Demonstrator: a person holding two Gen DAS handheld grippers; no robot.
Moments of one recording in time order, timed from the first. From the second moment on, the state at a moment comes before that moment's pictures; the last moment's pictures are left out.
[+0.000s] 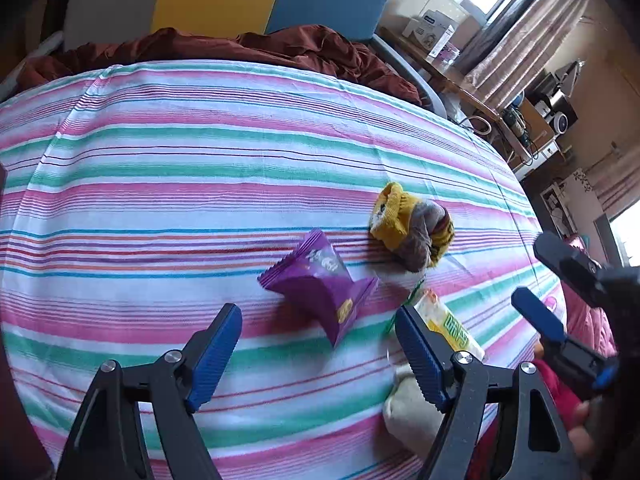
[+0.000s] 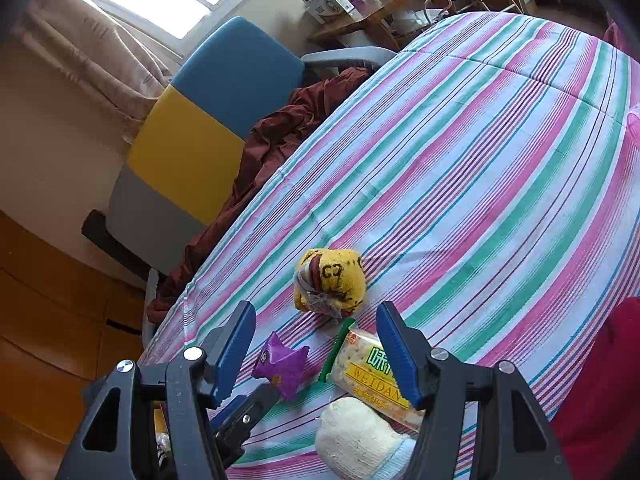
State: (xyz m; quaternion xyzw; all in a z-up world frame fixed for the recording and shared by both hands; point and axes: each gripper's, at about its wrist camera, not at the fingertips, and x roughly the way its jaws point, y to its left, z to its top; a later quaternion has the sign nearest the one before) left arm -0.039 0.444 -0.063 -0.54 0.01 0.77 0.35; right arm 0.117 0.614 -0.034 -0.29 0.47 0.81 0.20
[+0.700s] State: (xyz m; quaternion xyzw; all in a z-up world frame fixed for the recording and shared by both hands) left arm -0.033 0.407 -0.080 -0.44 0.12 0.80 0.39; right arm 0.115 0.617 -0.041 -0.29 0.49 0.80 0.19
